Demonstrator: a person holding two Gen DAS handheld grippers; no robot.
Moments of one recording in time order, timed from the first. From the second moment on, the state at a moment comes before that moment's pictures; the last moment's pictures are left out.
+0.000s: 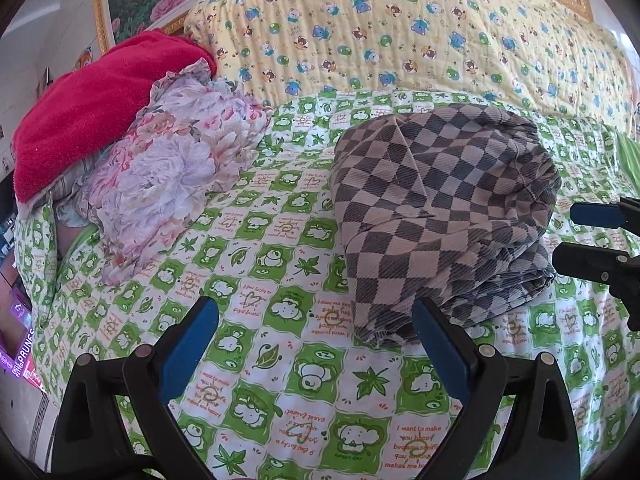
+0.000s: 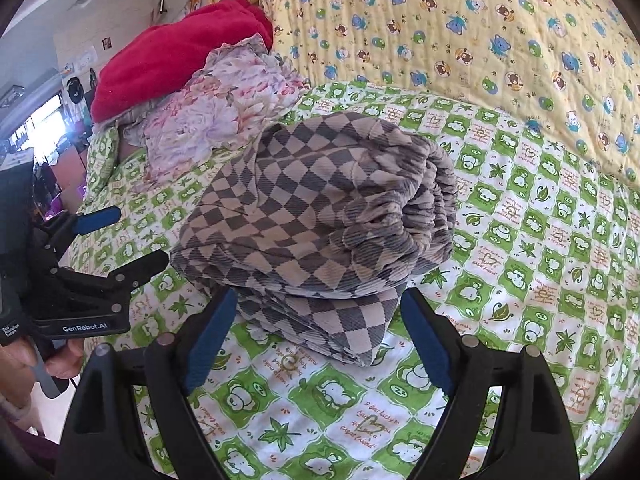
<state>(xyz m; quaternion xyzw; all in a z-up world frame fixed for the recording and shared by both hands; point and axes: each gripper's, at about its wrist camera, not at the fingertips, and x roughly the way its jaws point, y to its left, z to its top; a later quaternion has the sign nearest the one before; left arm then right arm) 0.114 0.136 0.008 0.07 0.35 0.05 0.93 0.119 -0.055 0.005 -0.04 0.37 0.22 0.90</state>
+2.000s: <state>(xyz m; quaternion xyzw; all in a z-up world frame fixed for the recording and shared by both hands) 0.133 0.128 0.000 0.08 0.37 0.03 0.93 0.136 -0.060 -0.002 -0.03 0.38 0.23 0.90</state>
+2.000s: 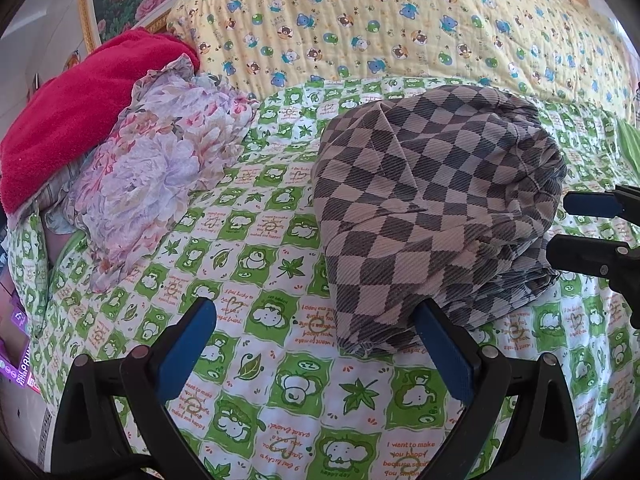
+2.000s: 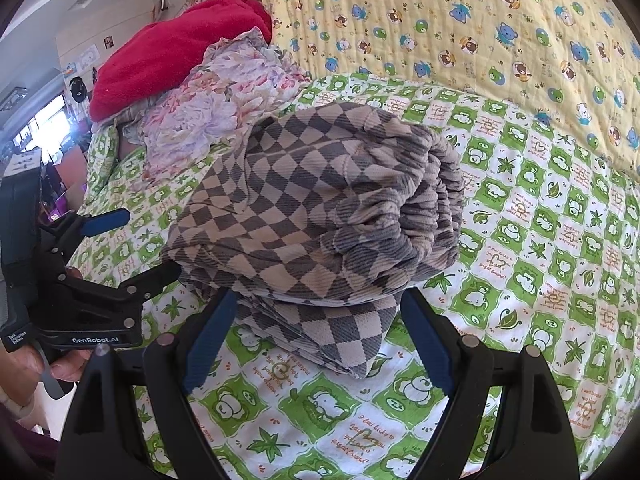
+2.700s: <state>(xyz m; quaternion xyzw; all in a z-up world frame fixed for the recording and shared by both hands) 0.136 0.128 0.002 0.08 0.37 0.03 0.93 0.136 -0.059 0.002 -0.04 0.37 0.23 0.90</state>
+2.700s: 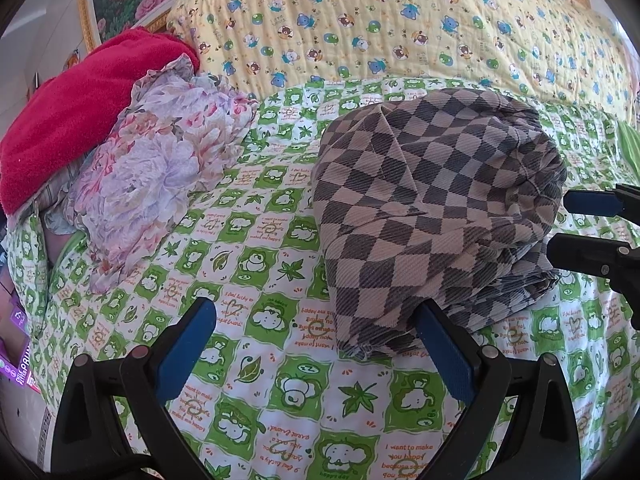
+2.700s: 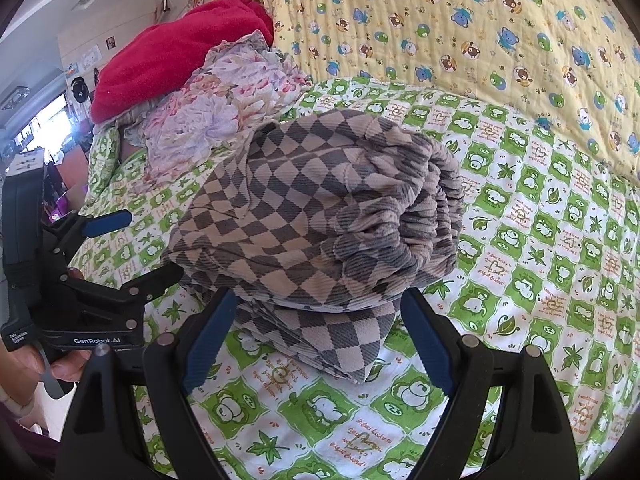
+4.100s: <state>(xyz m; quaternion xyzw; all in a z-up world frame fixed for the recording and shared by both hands) 0.130 0.121 0.027 0.06 0.34 0.02 0.94 0.129 -0.068 0.010 -0.03 0.36 0.23 0.90</state>
